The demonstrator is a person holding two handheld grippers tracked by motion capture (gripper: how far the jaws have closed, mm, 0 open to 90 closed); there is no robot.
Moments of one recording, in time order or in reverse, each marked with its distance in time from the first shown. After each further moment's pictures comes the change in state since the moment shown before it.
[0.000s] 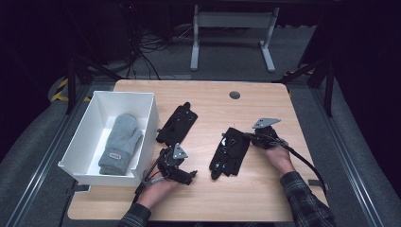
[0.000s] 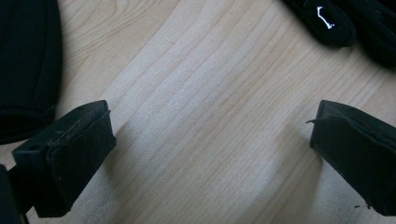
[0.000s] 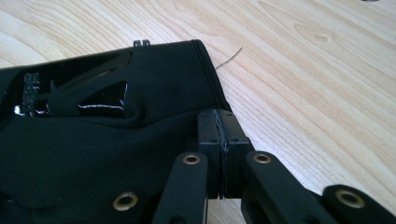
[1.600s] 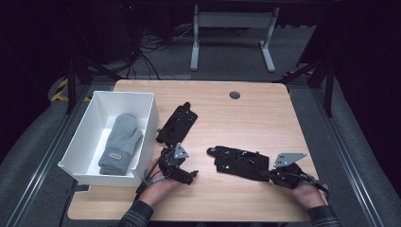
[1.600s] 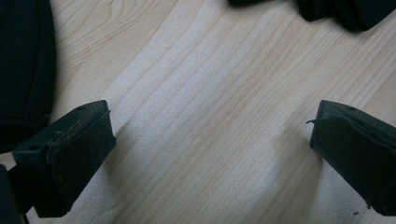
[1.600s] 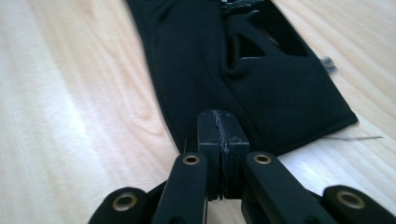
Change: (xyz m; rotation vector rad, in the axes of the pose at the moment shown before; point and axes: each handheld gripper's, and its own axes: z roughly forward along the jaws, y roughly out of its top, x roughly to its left) left arm 0.000 0.003 0.002 0.003 -0.009 0.011; right arm 0.060 -0.073 -0.093 0.093 0.189 -0.065
